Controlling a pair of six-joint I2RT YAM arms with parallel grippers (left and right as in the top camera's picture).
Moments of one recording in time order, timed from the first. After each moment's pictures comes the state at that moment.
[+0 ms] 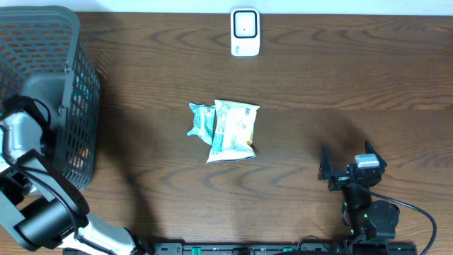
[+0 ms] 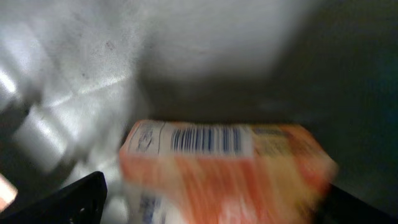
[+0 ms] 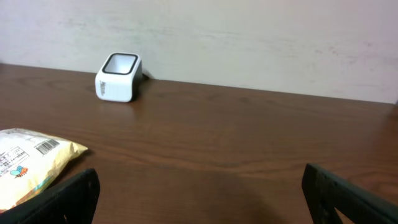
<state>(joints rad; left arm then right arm) 0.64 1.83 1.21 -1.00 0.00 -0.62 -0.02 0.01 0.01 -0.06 -0.12 -0.06</state>
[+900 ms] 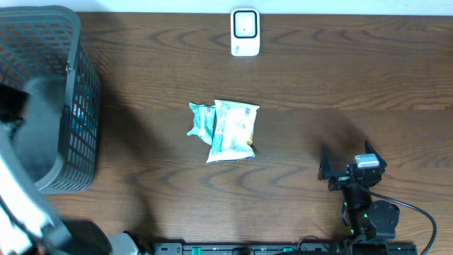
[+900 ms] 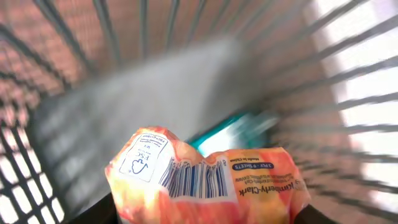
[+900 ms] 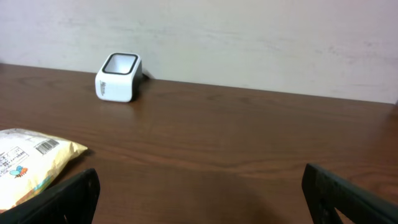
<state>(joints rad) 0.67 1.50 1.68 -1.06 0.00 -0.59 -0.02 0.01 0.01 -0.06 -0.12 -0.06</state>
